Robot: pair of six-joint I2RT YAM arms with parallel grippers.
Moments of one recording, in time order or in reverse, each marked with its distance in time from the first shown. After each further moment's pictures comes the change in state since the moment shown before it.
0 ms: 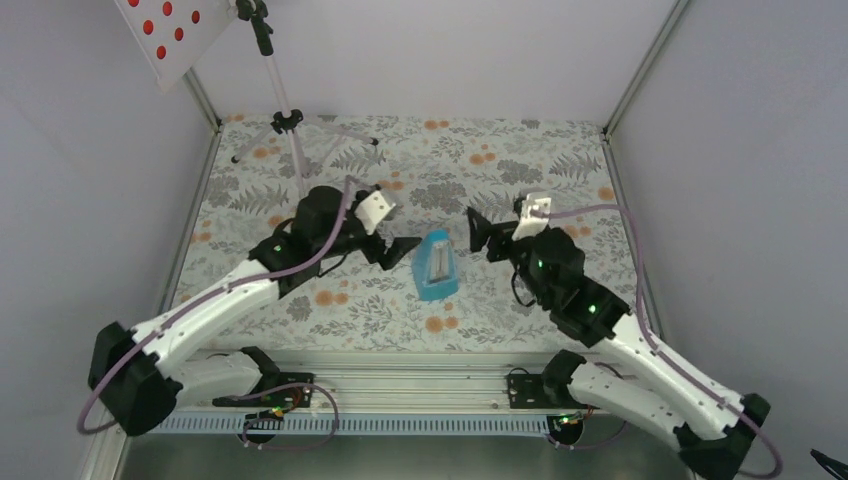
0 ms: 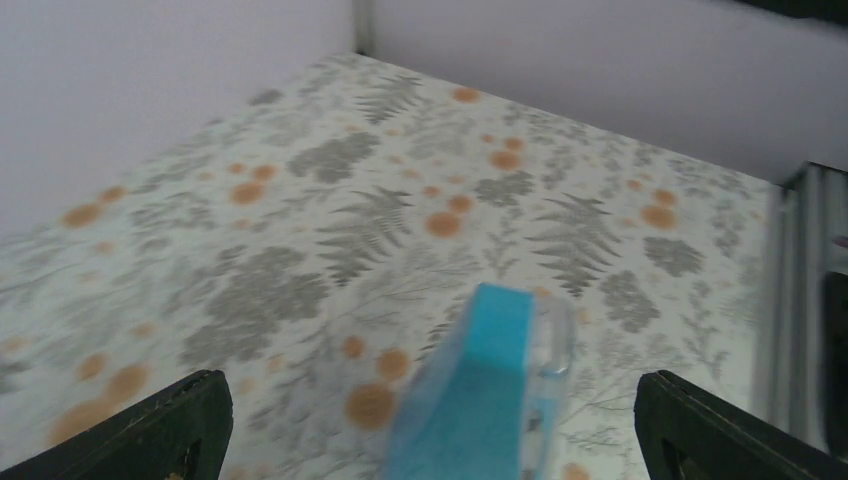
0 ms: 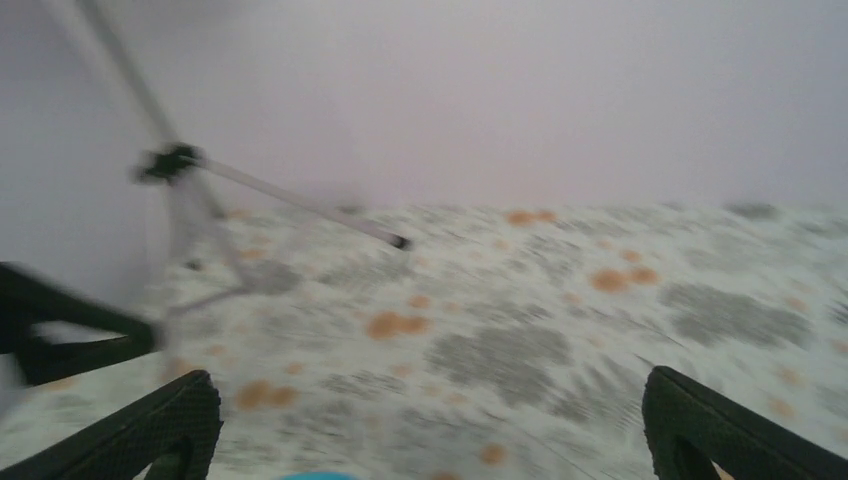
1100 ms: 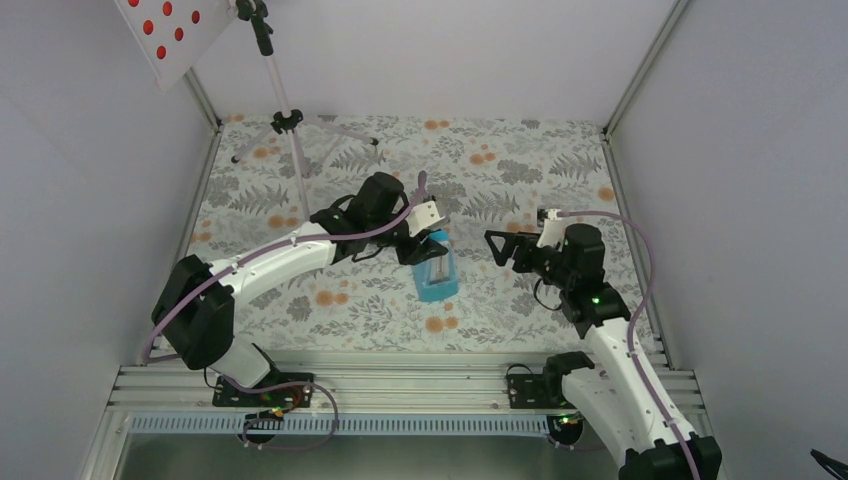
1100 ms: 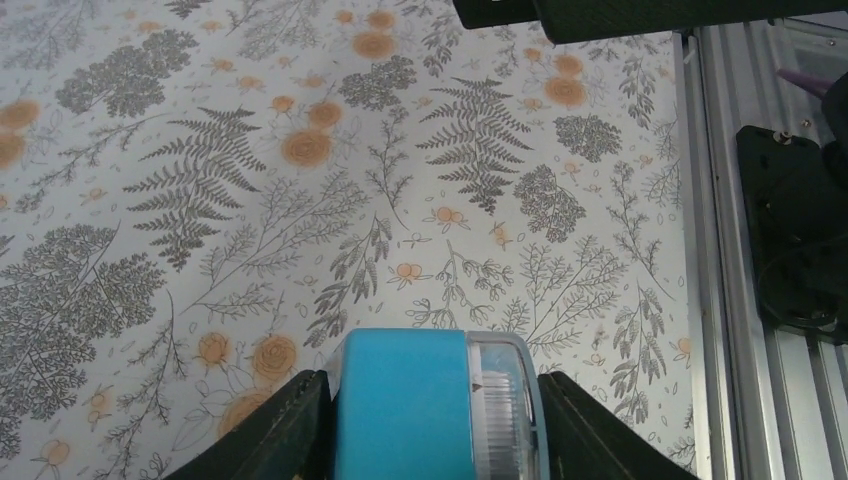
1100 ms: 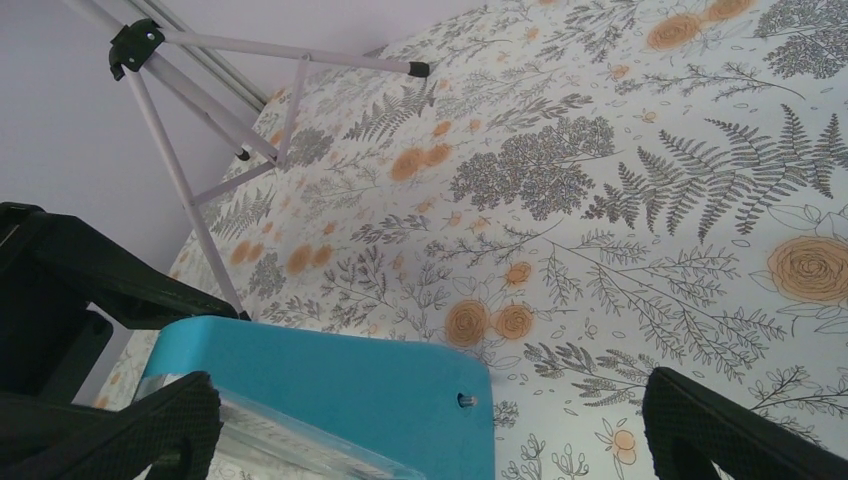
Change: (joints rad) left arm -0.091 0.449 0.275 -0.148 0.211 0.179; right arm -0.717 0.014 -0.220 -0.063 -0.915 0.123
